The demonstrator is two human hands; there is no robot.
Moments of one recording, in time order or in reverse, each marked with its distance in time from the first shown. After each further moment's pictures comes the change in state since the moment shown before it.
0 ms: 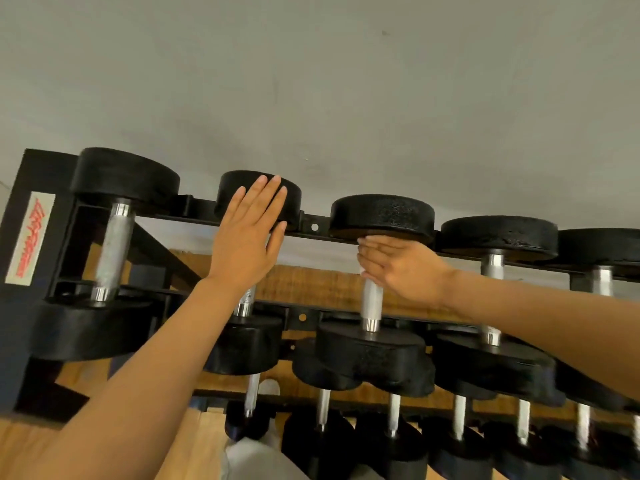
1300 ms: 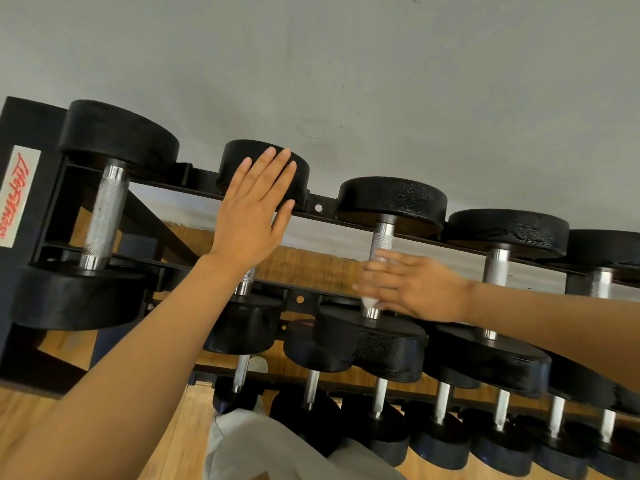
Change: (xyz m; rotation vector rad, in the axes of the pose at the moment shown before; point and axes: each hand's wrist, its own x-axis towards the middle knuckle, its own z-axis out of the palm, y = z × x) left_hand -0.002 -0.001 0.008 0.003 0.073 0.007; right_hand -0.029 -0.015 0.002 0.140 -0.088 -0.193
